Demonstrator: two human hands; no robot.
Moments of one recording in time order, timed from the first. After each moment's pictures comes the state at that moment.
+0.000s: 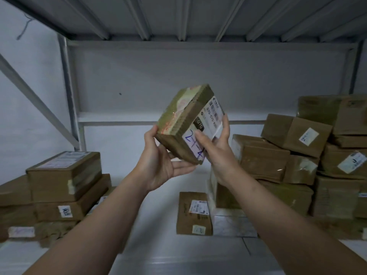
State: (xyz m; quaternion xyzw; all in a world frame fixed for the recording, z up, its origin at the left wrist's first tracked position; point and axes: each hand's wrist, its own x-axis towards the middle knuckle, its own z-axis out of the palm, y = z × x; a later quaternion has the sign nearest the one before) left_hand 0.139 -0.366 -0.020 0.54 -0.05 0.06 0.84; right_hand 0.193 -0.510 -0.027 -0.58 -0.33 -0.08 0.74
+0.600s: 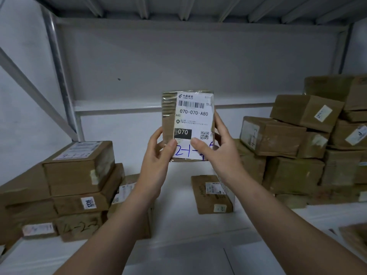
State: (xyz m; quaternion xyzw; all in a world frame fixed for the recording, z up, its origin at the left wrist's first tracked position) left_hand 0.111 -0.291 -0.080 0.68 -0.14 0.29 0.66; right_hand 0.158 -0.440 -0.070 -0.64 -0.30 -0.20 0.68
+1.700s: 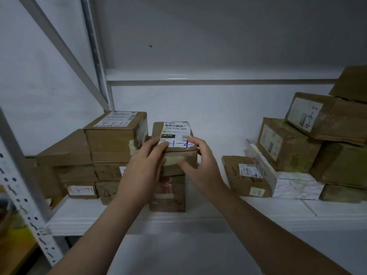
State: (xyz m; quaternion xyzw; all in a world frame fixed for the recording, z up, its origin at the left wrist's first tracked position) left_hand 0.081 -0.172 -0.148 0.91 -0.02 0.39 0.12; right_hand 0.145 -0.320 -0.159 -0.74 -0.28 -0.12 0.60
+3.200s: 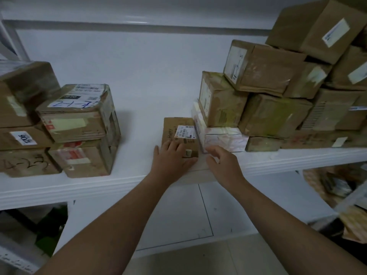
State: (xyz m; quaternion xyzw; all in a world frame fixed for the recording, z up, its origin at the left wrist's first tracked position) left_hand 0.180 -0.379 -0.260 0.99 -0.04 0.12 0.09; right_hand 0.176 -0.548 -0.244 -0.89 -0.10 -0.07 0.45
